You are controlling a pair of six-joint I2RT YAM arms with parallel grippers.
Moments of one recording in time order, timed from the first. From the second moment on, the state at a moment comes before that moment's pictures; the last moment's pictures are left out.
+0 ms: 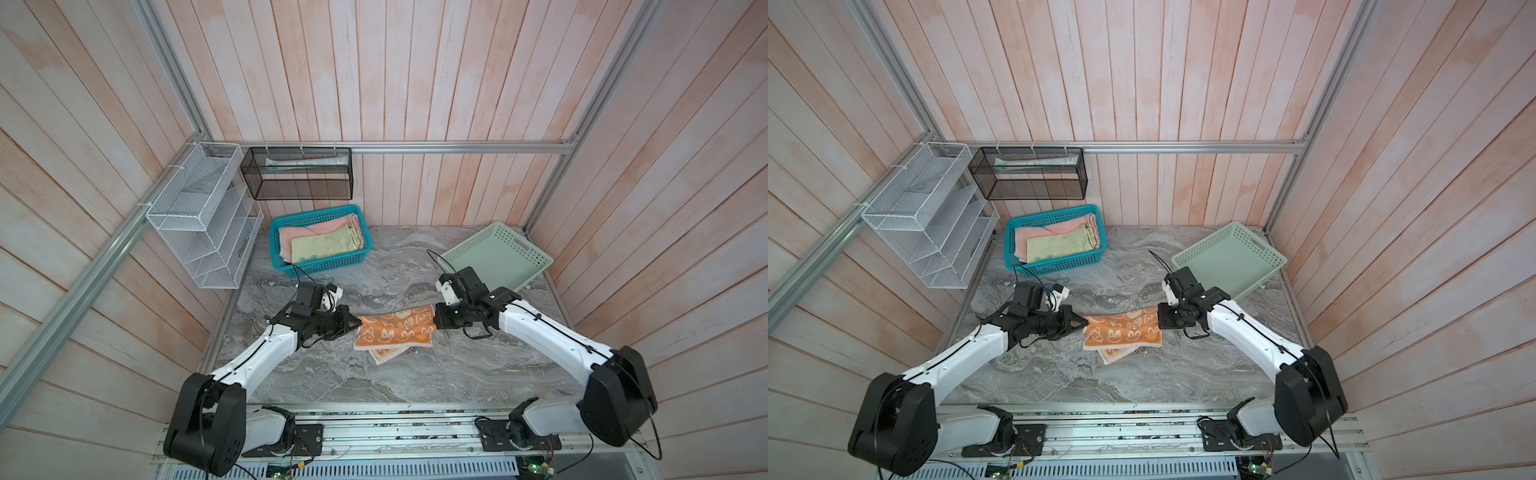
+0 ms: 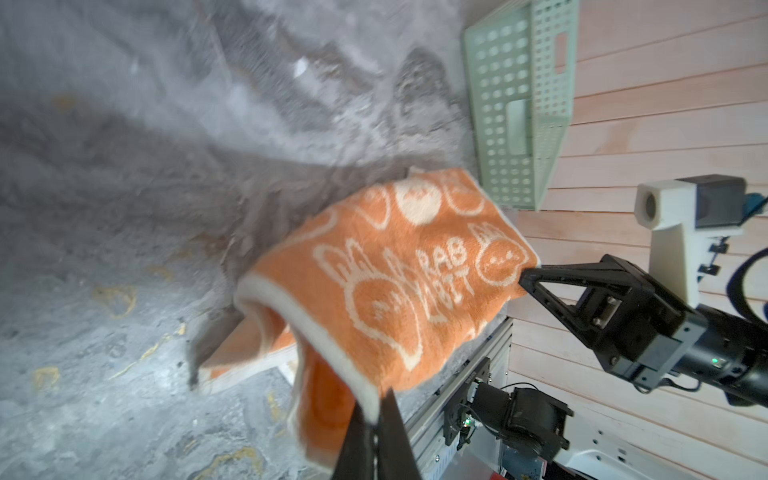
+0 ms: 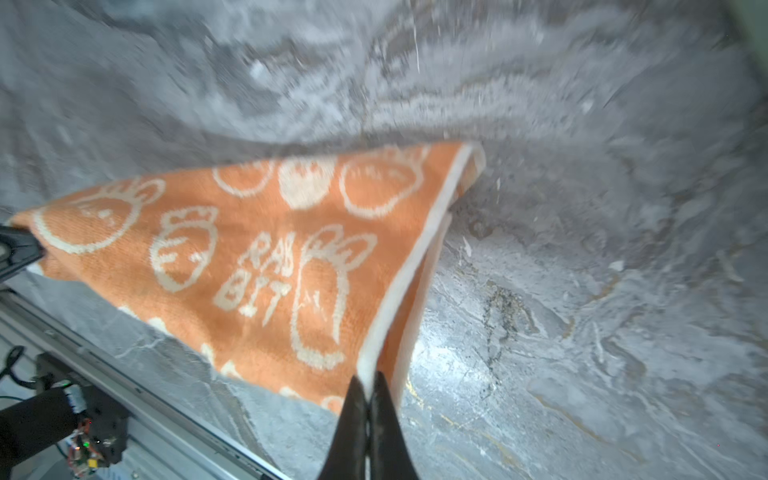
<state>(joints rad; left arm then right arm) -0.29 1.22 0.79 -0.38 0.66 -0.66 0.57 1.31 1.05 -0.74 -0.18 0.44</state>
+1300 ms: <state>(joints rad) -0.11 1.92 1.28 -0.45 0.85 -0.50 0.32 2.01 1.56 -0.80 -0.40 0.19</state>
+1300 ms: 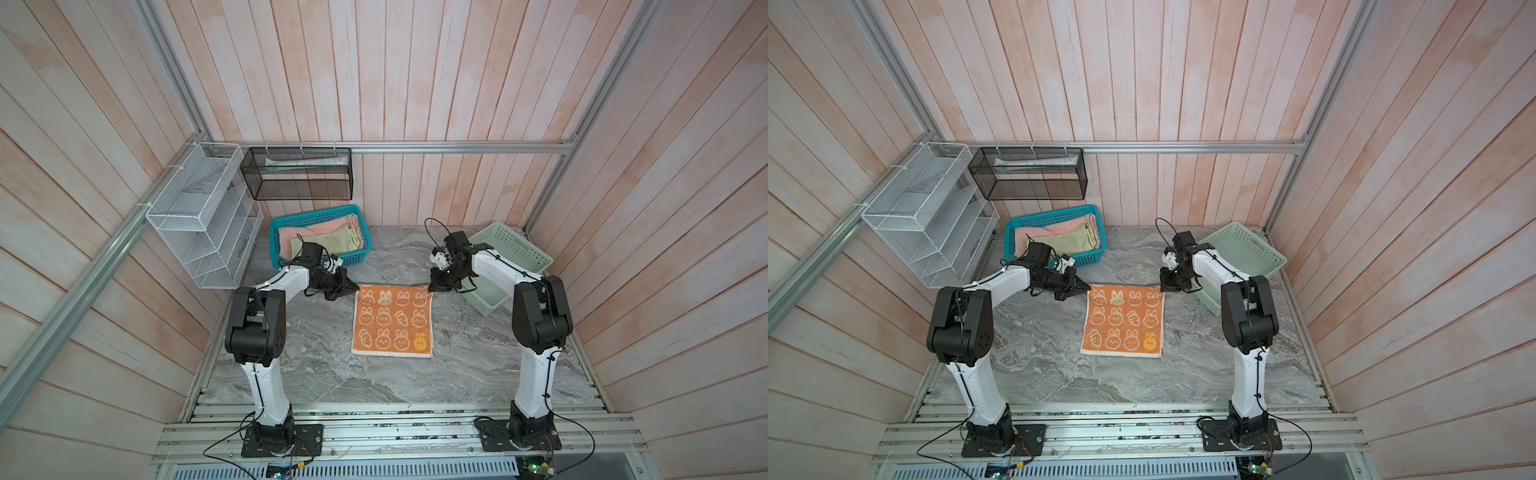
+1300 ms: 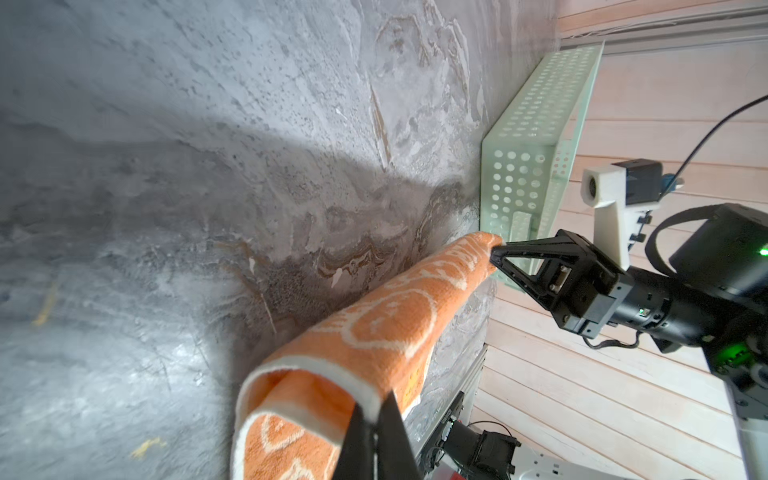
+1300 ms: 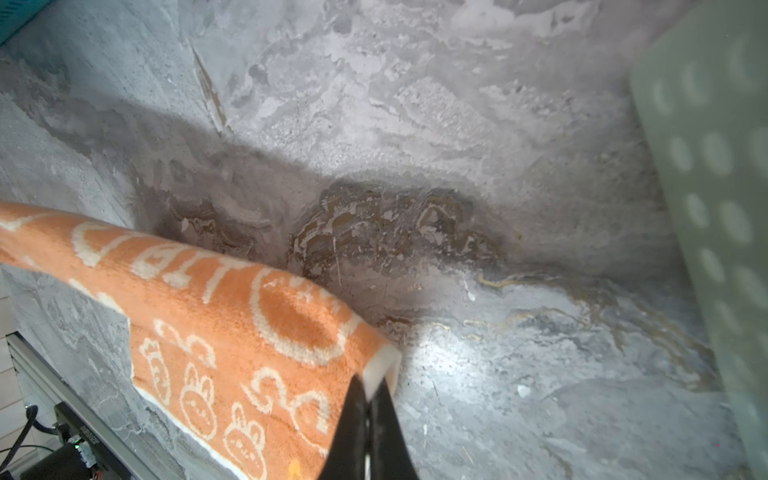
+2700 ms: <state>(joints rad) -0.28 1.78 0.89 -0.23 0.70 -0.54 0.57 1.81 1.15 -0.68 -0.31 0.32</state>
